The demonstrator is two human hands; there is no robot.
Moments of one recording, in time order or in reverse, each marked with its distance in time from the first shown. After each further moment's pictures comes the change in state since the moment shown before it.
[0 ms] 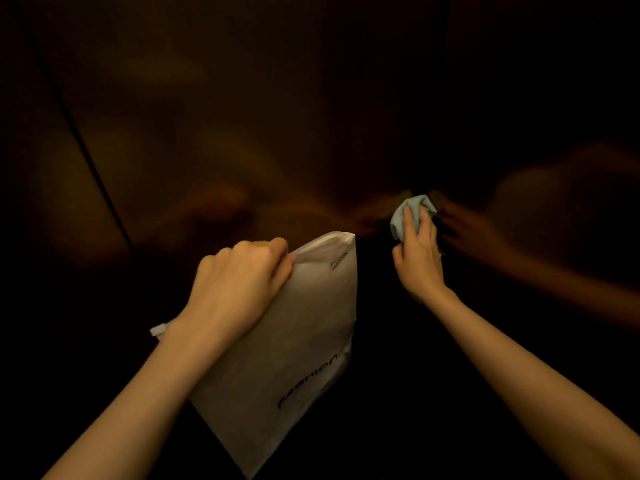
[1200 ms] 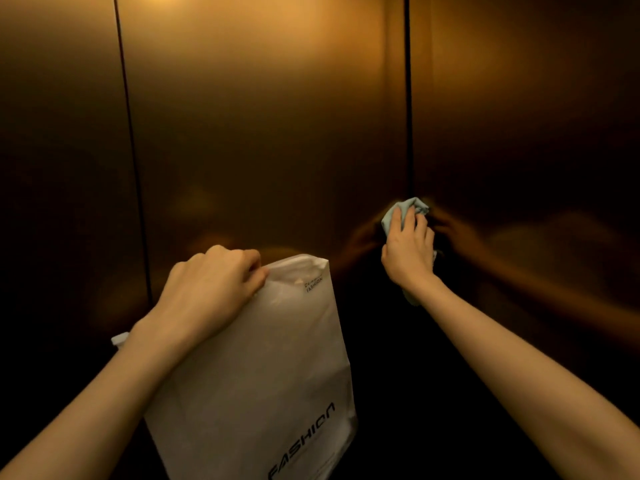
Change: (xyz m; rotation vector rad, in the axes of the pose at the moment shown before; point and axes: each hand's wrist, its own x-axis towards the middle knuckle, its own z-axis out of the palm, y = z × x) left_hand 0.052 -0.019 -0.129 0.128 0.278 -0.073; right_hand 0.143 -0.083 -0.154 -0.262 0.266 -0.066
